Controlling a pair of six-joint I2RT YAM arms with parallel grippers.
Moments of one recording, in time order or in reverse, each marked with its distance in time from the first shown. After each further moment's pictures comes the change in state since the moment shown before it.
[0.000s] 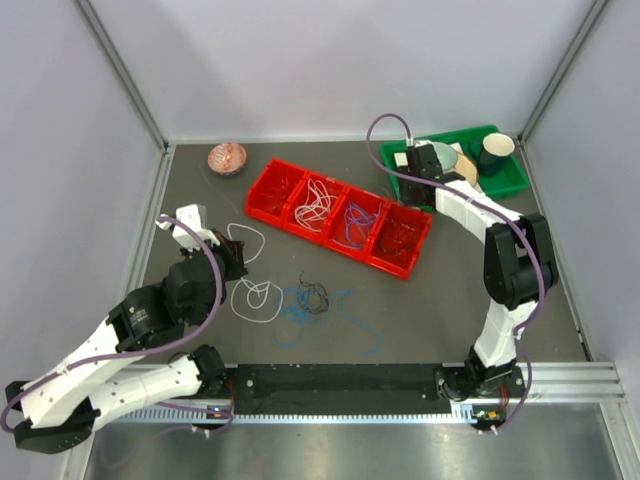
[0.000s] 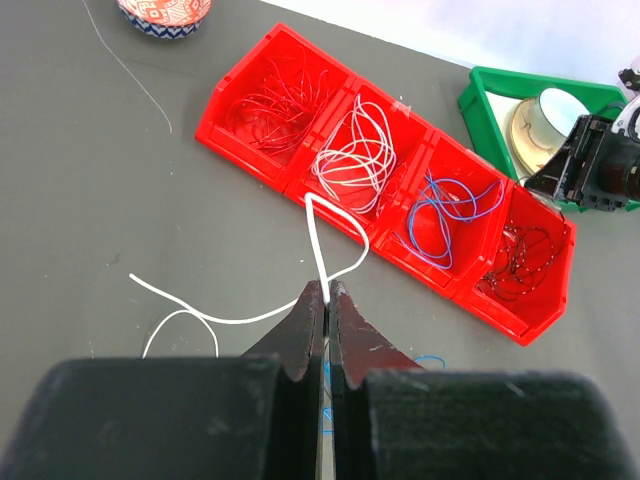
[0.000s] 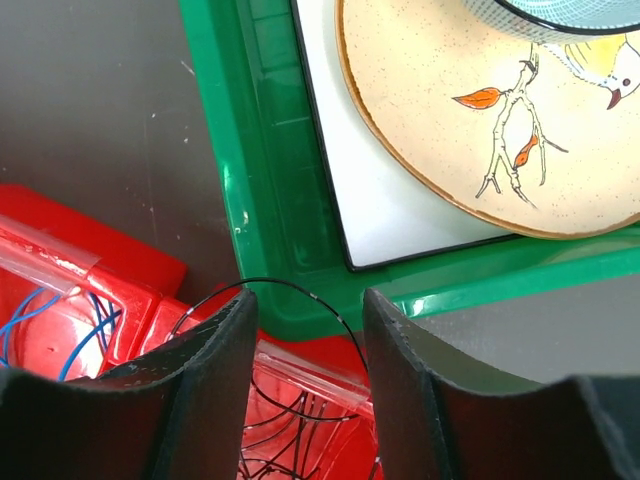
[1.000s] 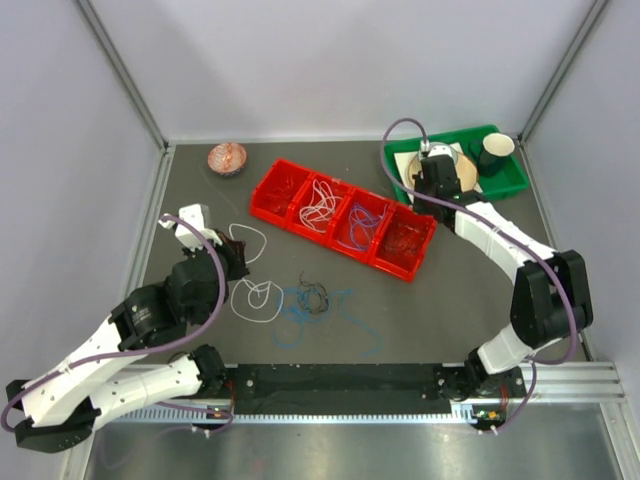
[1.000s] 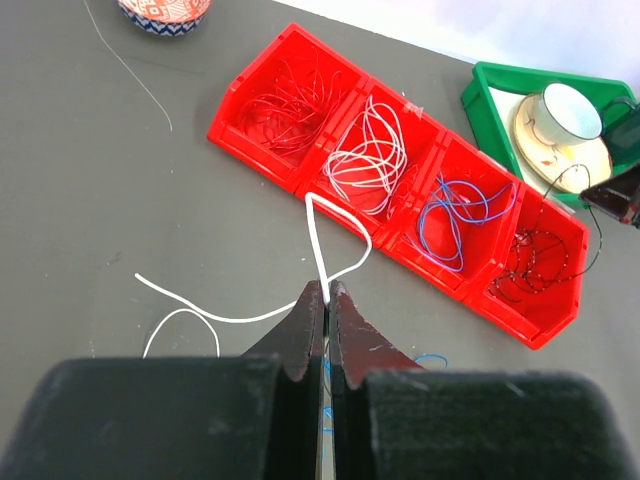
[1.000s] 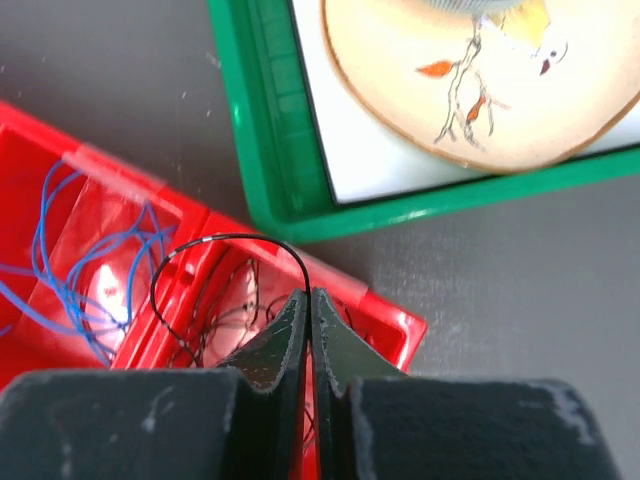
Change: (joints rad) left arm 0.000 0.010 -0.002 0.001 0.001 0.000; right arm 0.010 -0.267 -0.204 0.064 0.000 0.017
